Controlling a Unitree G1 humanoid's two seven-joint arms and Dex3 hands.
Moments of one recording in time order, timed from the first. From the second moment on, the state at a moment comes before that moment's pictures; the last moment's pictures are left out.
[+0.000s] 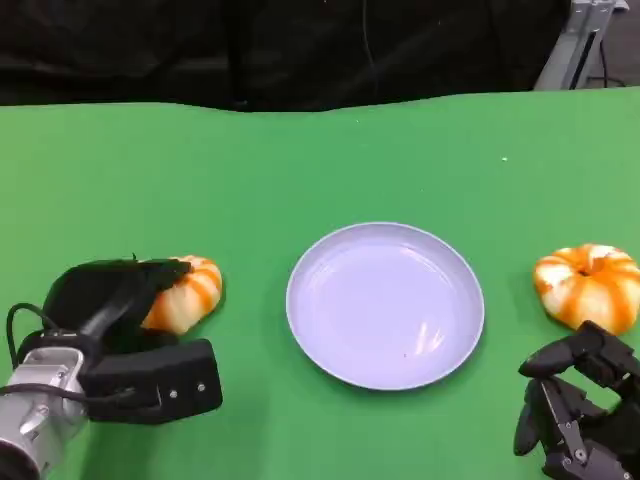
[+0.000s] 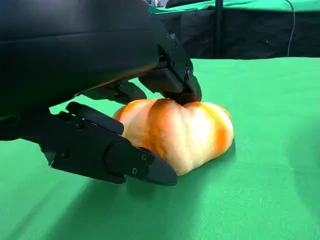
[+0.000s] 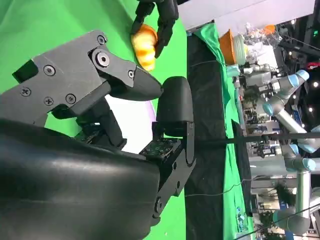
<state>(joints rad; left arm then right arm) -0.54 0.36 -0.44 0.94 0.74 -0.28 0.40 0.36 0.03 -0.03 -0.25 0.31 -0.13 0.27</state>
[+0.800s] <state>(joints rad) -0.50 0.39 -0.31 0.55 0.64 -0.40 0.42 0.34 0.03 -0.03 -0.23 0.30 -0.14 0.27</state>
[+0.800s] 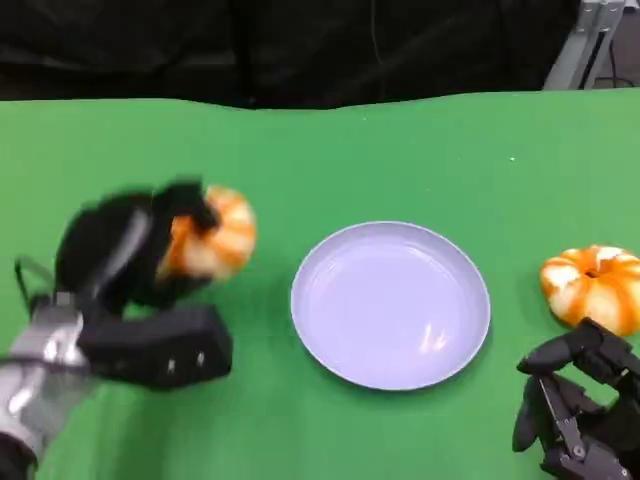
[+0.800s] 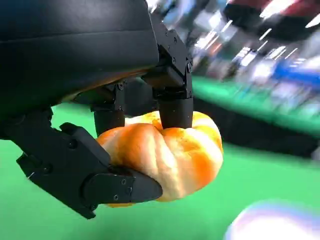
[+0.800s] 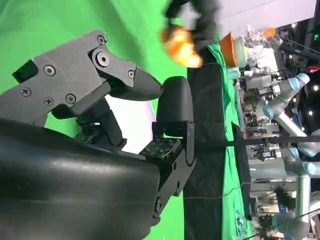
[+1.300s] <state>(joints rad) -0.43 0.39 -0.28 0.41 0.63 -0.32 0.32 0.35 0.03 -0.03 -0.23 0.30 -0.15 0.28</state>
